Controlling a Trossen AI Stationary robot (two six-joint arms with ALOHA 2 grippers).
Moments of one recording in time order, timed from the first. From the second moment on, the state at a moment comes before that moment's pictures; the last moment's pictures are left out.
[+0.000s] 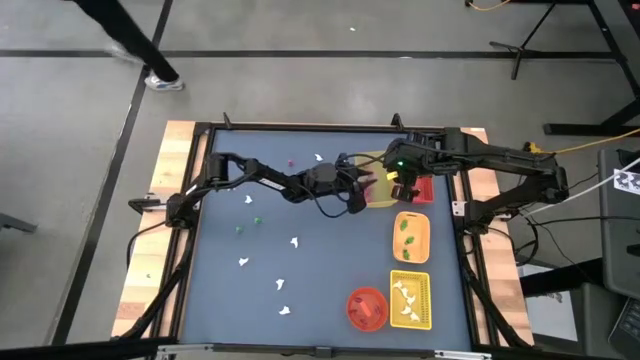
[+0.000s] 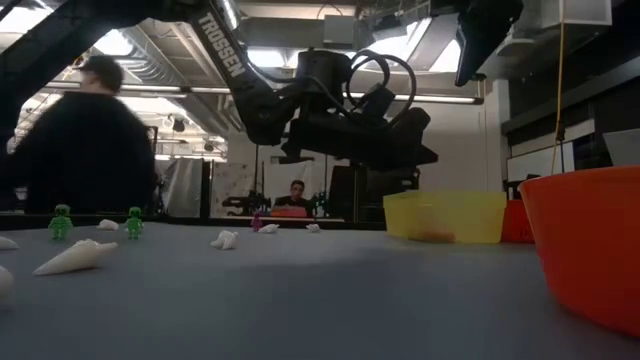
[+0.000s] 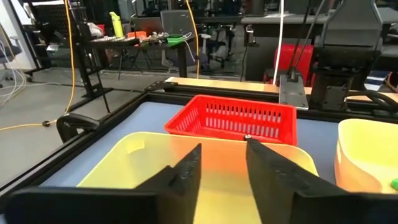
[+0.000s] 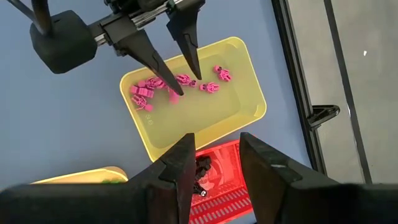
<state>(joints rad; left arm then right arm) 0.18 2.25 1.28 0.88 -0.15 0.01 -0.13 1.35 1.43 -1.28 0.30 0.02</state>
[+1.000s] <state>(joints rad) 0.16 2.19 1.27 0.74 -0.20 0.01 -0.13 1.35 1.43 -1.28 0.30 0.02</state>
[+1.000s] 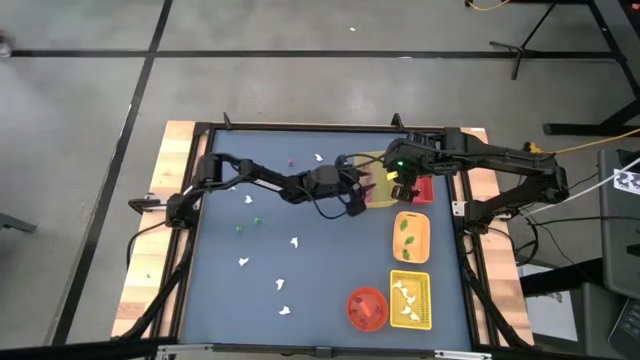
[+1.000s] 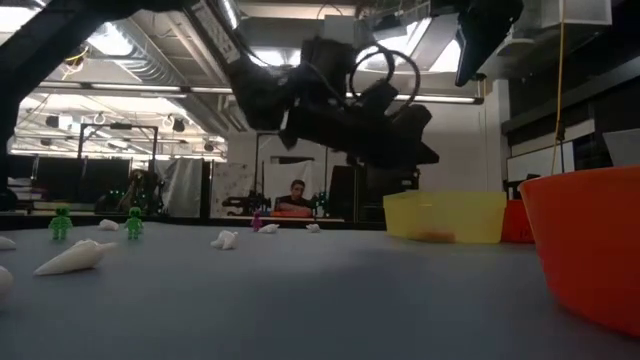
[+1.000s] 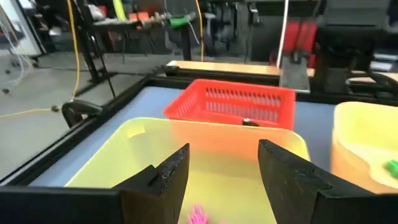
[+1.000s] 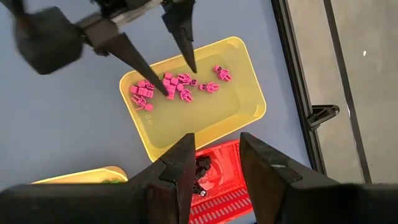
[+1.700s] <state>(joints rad) 0.04 1.69 1.27 -0.20 -0.20 -0.06 -0.13 1.36 1.42 -1.17 0.30 -0.03</state>
